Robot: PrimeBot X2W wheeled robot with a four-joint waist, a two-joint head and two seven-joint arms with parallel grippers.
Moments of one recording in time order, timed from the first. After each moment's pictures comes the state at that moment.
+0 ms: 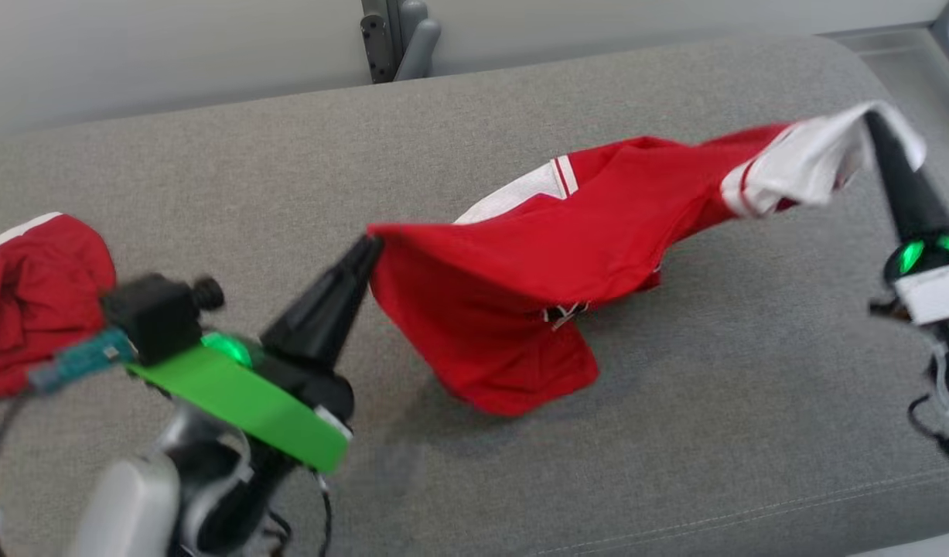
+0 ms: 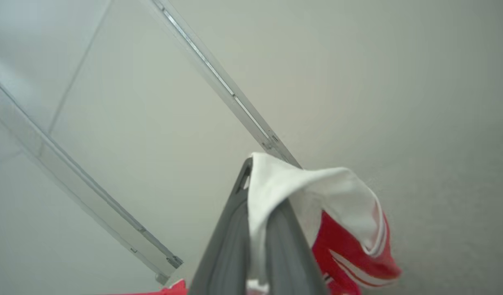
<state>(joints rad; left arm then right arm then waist) -0.12 0.15 -0.28 -0.29 -0.73 -0.12 0.27 -0.31 -0.52 0.25 0.00 1.23 0.13 -0.19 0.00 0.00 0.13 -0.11</state>
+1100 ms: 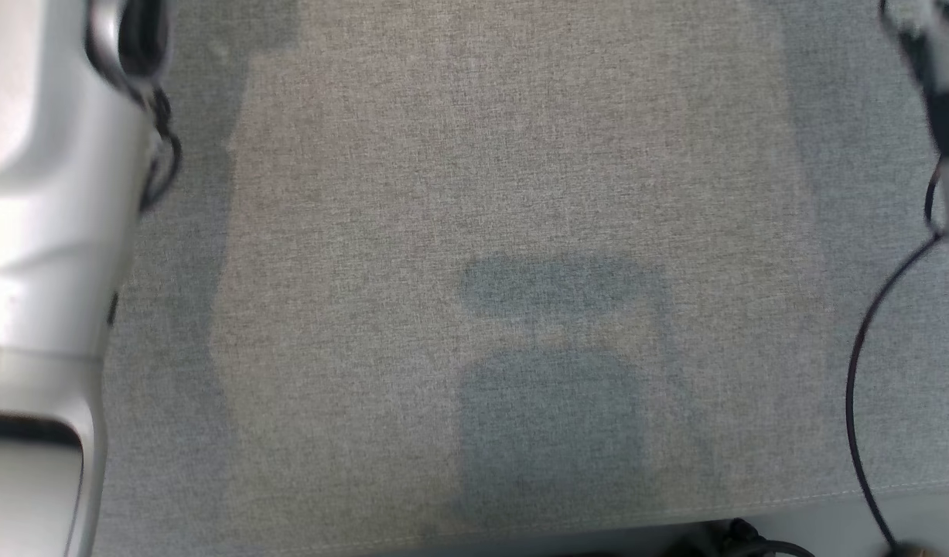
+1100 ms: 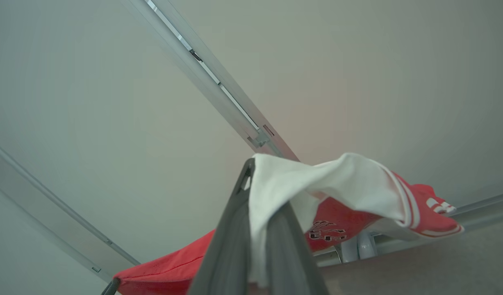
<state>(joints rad) -1.31 0.22 -0.42 0.69 -0.61 -0.13 -0.26 -1.29 -0.28 0.26 0.46 1.08 0.13 -0.14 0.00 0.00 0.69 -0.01</state>
